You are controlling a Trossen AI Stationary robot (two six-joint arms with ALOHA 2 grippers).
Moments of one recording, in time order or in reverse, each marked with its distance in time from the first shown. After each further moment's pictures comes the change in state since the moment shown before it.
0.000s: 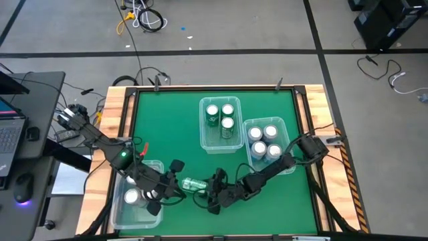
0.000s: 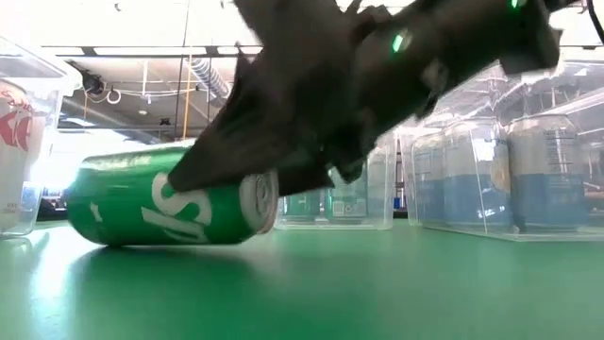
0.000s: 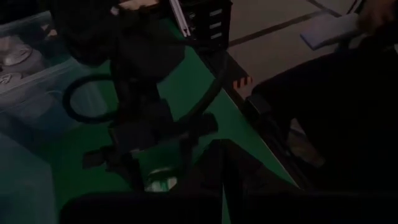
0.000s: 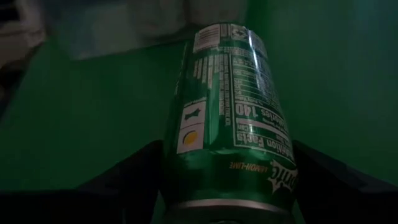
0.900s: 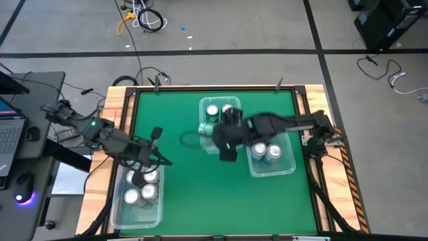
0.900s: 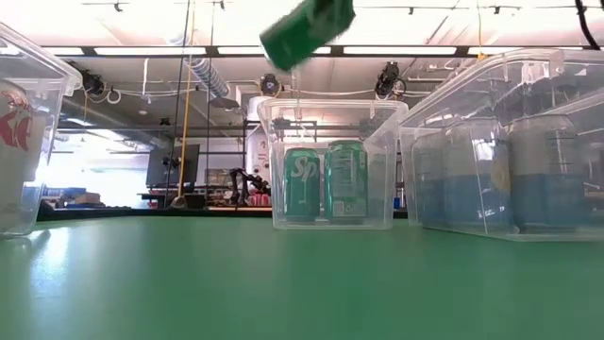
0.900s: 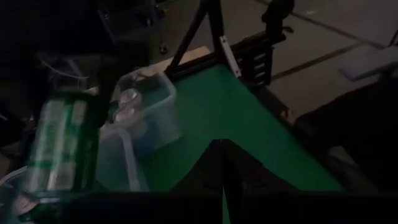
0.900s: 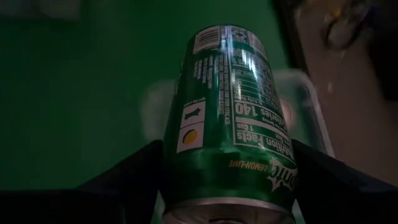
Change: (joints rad) left arm 0.140 -0.345 0.000 -0.151 -0.030 0.171; right arm -0.291 -0.258 0.881 -1.603 -0.061 -0.309
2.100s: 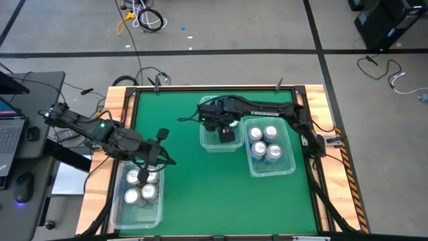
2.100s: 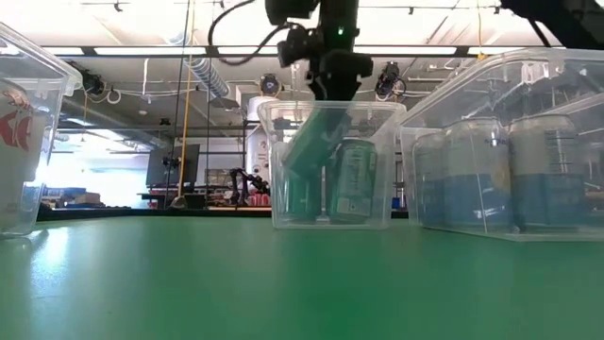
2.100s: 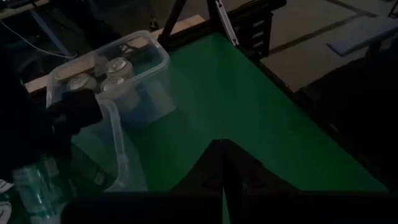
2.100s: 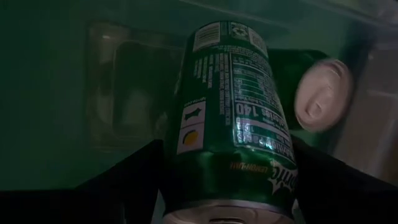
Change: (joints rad) left arm 0.100 -0.003 -0.107 0.008 0.110 0.047; right arm -0.311 0.236 -0.009 -0.092 -0.183 -0.476
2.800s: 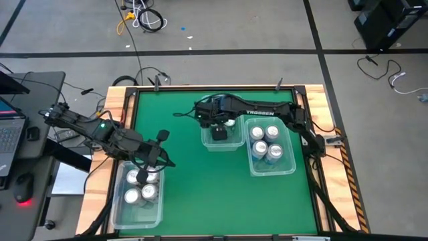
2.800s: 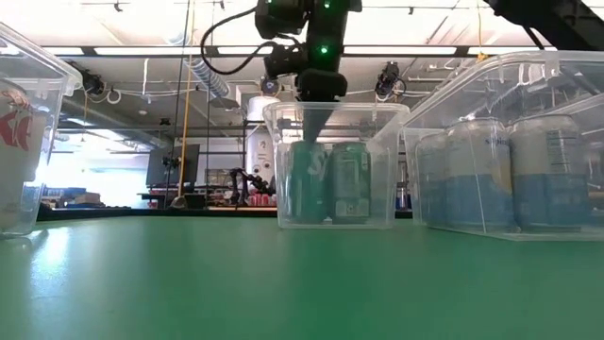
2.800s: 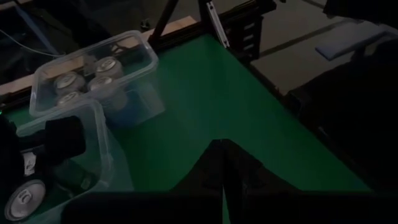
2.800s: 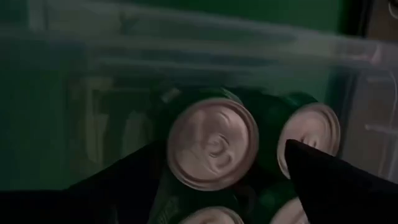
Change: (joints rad) left arm -0.003 0.002 0.000 0.000 0.038 -0.022; right arm -0.020 0.043 -0.006 0.141 -0.014 0.041
